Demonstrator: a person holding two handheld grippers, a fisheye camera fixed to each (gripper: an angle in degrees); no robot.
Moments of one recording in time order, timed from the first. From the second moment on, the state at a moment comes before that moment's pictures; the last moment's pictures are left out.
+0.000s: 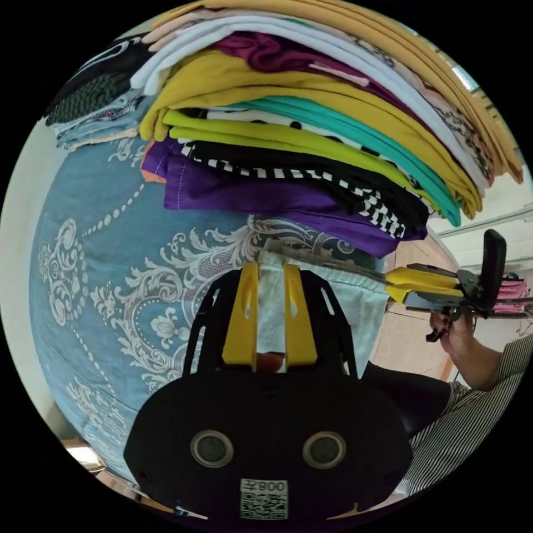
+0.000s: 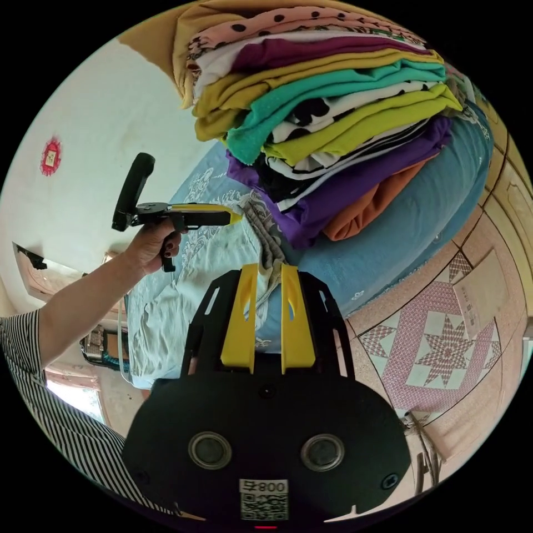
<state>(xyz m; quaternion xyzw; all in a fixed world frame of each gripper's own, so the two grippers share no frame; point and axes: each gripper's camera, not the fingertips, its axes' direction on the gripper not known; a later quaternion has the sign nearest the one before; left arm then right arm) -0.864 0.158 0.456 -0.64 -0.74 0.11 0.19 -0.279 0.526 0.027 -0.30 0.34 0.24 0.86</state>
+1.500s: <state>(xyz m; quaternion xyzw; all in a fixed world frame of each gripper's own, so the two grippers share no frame) -0.874 0.063 0.458 -0.64 -0.72 0.04 0.27 -0.241 0.532 0.024 -0.30 0.33 0.26 0.85</state>
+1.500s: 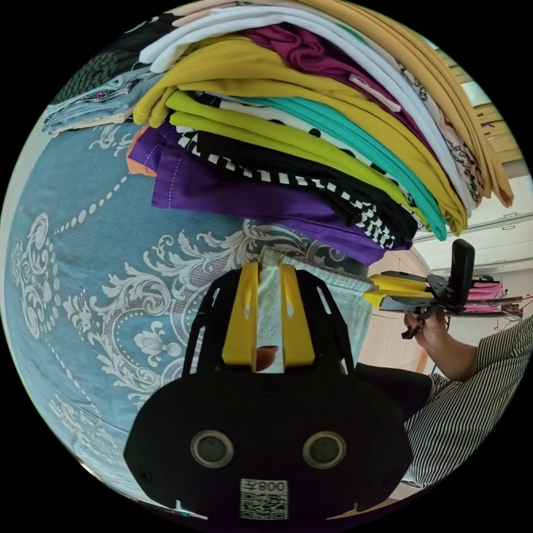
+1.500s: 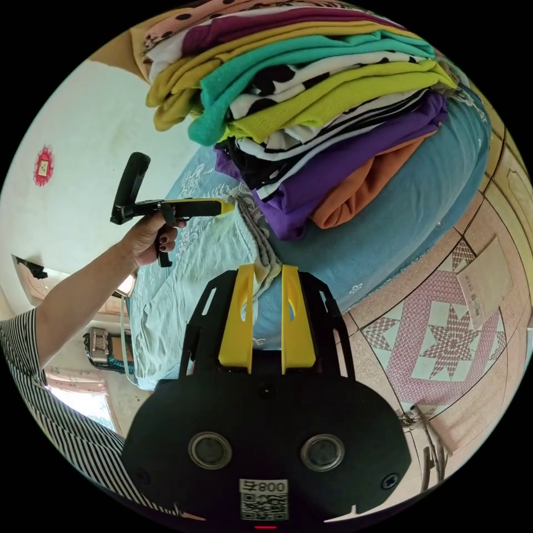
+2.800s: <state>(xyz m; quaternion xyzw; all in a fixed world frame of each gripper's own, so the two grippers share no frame) -0.242 0.022 0.258 -0.52 -0.73 0.18 0.41 -0.523 0.253 0.266 -0.38 0.03 0.05 0.92</state>
